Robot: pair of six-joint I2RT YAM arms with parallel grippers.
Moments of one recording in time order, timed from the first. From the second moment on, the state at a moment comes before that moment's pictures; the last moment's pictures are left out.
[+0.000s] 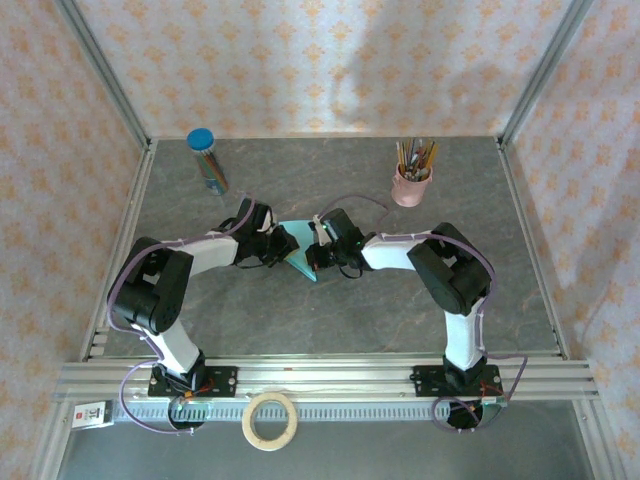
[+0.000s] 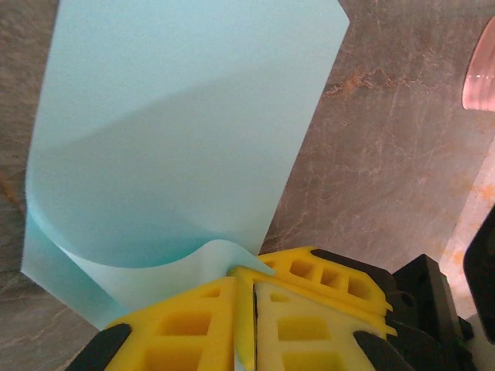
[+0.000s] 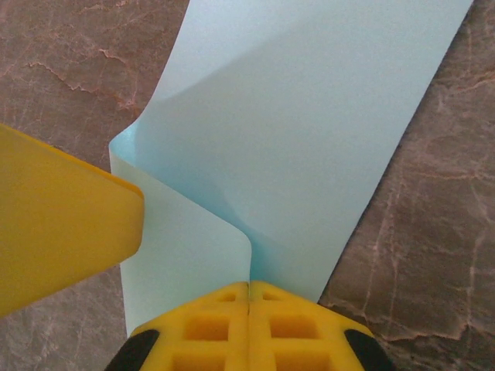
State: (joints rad) left arm -0.32 1.69 0.84 -0.08 0.47 -1.01; right arm 0.72 1.95 1.05 0.03 -0.29 0.40
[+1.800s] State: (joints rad) left arm -0.32 1.74 0.81 -0.10 0.42 -1.00; right arm 0.70 1.89 1.12 -0.09 -0.28 0.52
